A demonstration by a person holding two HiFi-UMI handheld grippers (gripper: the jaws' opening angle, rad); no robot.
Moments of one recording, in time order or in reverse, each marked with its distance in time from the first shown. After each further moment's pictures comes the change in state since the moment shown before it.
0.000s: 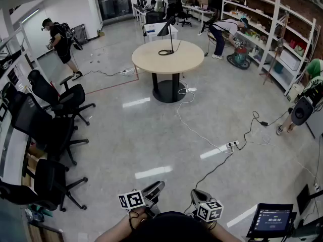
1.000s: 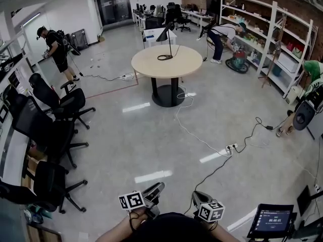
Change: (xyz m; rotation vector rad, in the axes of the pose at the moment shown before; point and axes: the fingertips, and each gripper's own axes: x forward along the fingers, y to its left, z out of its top) left arm 0.000 -0.010 -0.015 -0.022 -0.026 -0.003; right arm -0.021 -0.015 -0.005 0.055 -0.016 -0.002
